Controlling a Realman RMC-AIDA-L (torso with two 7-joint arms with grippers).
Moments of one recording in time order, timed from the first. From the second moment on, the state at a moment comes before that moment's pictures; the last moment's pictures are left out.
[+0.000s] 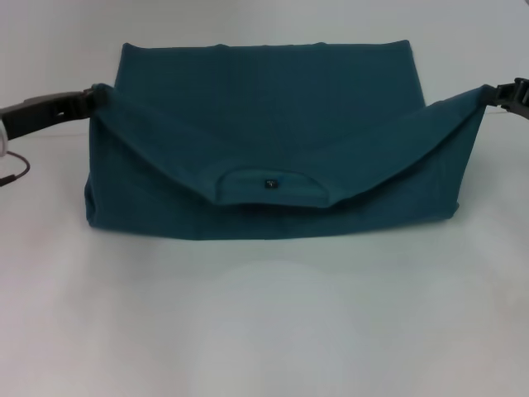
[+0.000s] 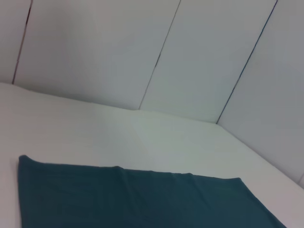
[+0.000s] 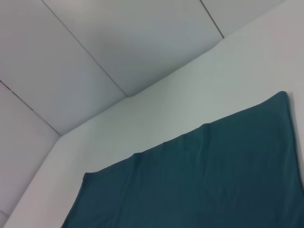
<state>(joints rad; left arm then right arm) -0.80 -2.02 -2.70 -0.58 -1.07 1.02 -1.79 0.69 1.90 -0.35 -0.59 -2.16 -1.12 2.14</state>
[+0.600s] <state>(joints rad) -0.85 -2.03 -2.70 -0.53 -1.07 0.87 -1.71 0.74 1.90 -0.36 -0.54 -2.15 -1.01 2.10</state>
